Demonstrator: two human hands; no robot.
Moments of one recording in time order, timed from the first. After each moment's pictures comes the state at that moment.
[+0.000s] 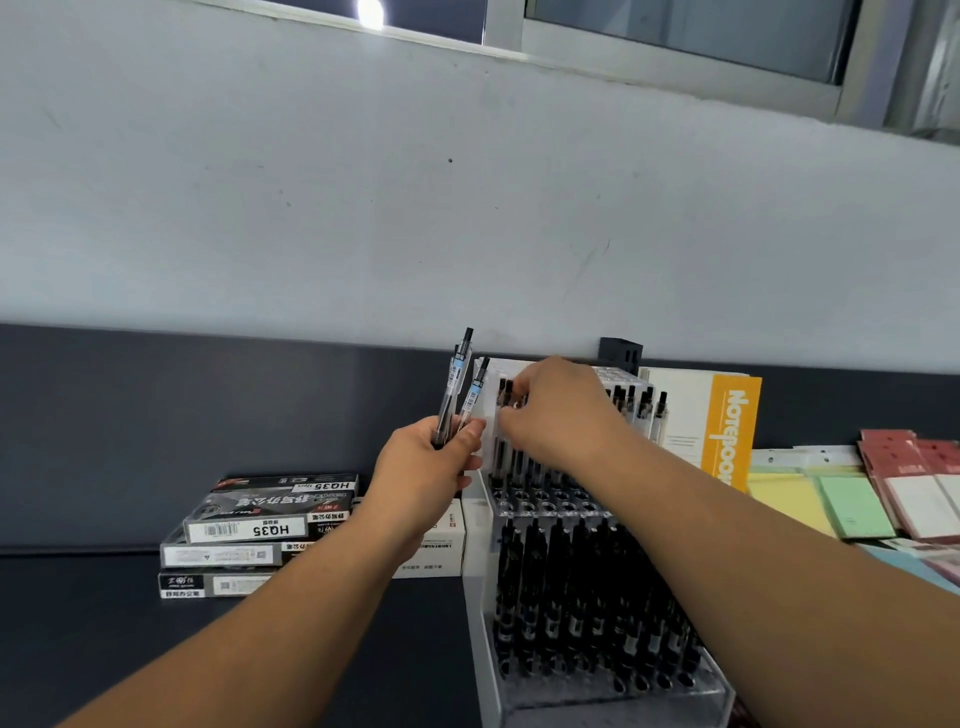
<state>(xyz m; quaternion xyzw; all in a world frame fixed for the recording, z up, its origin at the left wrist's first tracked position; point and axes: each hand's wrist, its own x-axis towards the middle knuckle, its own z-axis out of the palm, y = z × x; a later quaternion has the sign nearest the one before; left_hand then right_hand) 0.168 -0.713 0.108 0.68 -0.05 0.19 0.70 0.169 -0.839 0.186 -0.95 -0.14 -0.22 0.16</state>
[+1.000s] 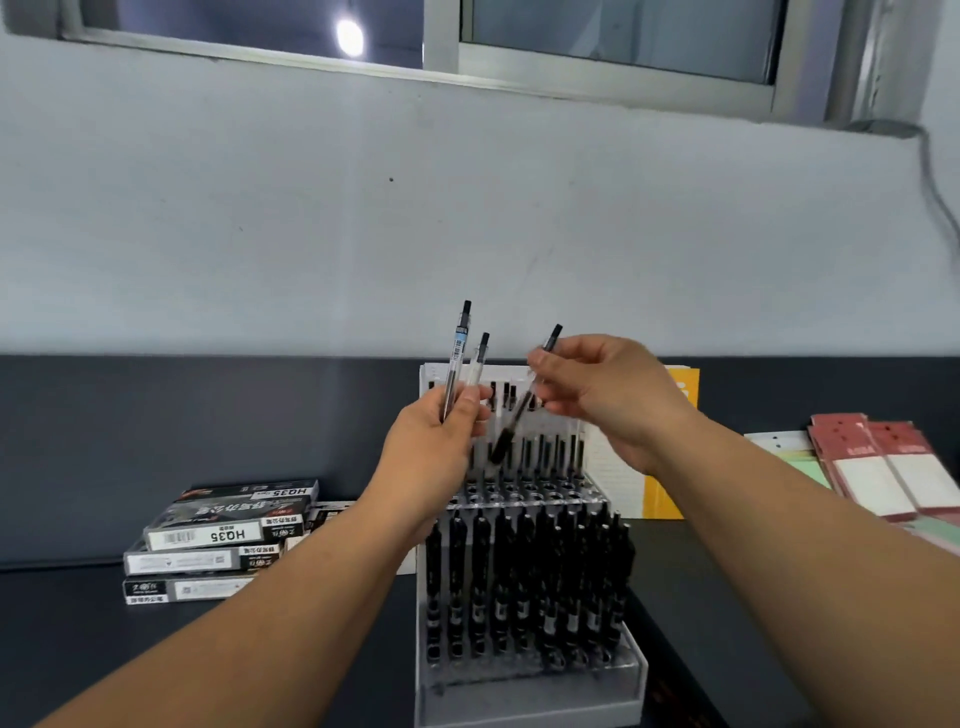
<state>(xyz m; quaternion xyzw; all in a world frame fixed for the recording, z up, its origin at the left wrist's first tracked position) 0.144 -0.786 0.139 0.70 -0.09 0.23 0.67 0.153 -0.944 0.198 -0.72 -0.16 -0.11 0.67</state>
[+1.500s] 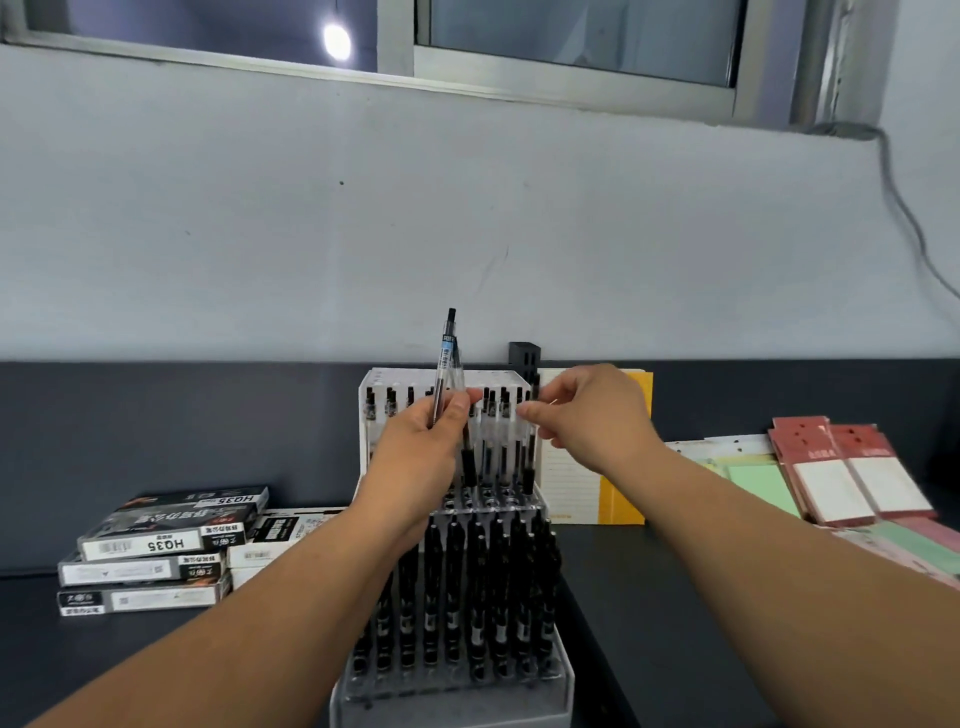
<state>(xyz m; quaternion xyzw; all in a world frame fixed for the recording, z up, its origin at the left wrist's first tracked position) 0.144 -0.841 0.145 0.72 -0.07 0.23 0.66 0.183 -0.998 0.177 -0.87 -0.11 -0.26 0.40</state>
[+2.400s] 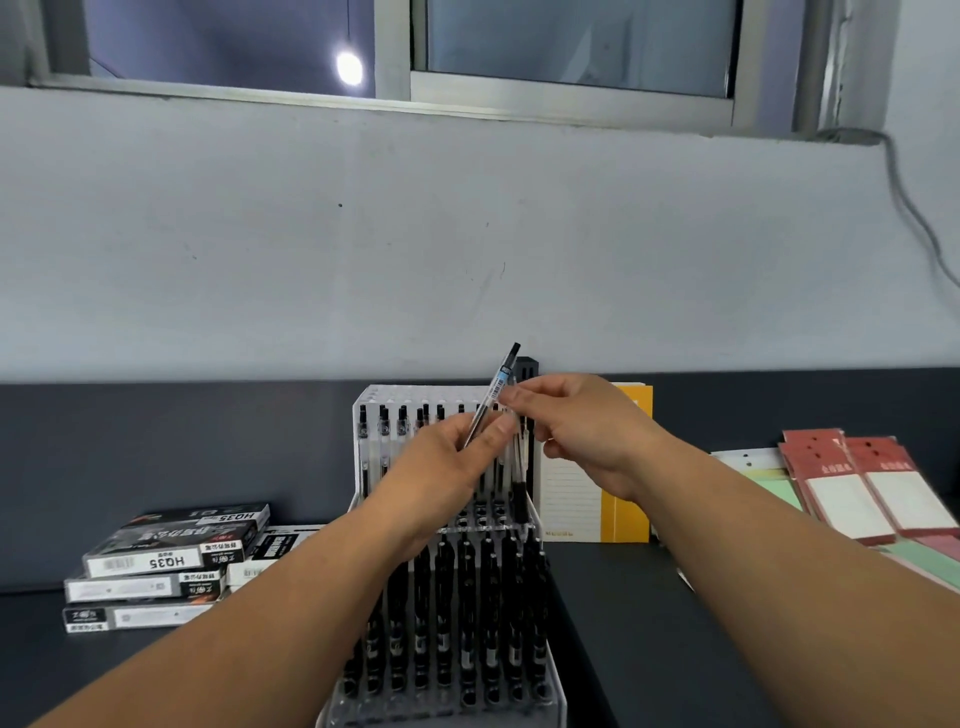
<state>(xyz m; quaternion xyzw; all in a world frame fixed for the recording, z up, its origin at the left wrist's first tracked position) 0.139 -0.857 0.155 0.78 -0.13 0.15 0.59 0.170 -1.002 0.195 -0.78 -0.18 -0.06 0.59</state>
